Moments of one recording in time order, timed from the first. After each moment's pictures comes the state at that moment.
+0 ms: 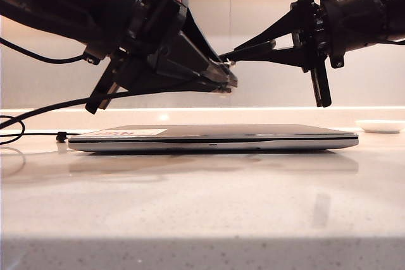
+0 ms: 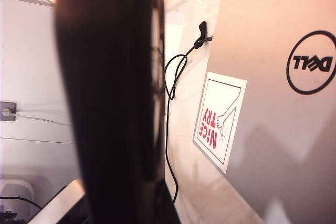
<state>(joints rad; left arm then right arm) -0.94 1.24 0.53 0.32 0.12 -0.63 0.29 1.46 0.71 0.48 -0.94 1.04</state>
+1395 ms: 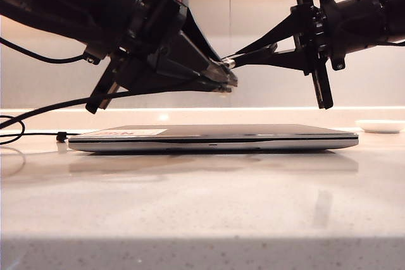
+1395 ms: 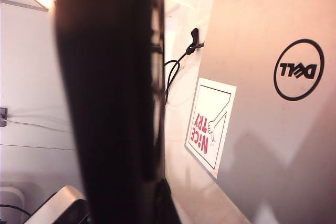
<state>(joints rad) -0.94 1.24 0.53 0.32 0.12 -0.63 0.29 1.46 0.71 0.46 -0.90 1.02</state>
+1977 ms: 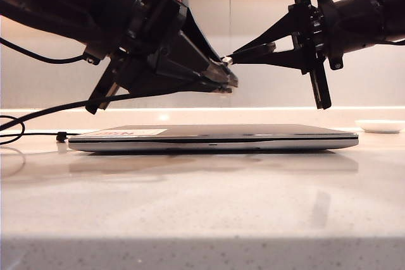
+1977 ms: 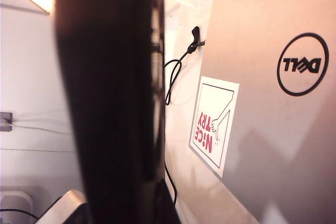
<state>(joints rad) -0.94 1.24 0.53 0.32 0.12 -0.63 0.30 1.46 0.71 0.47 -0.90 1.06</state>
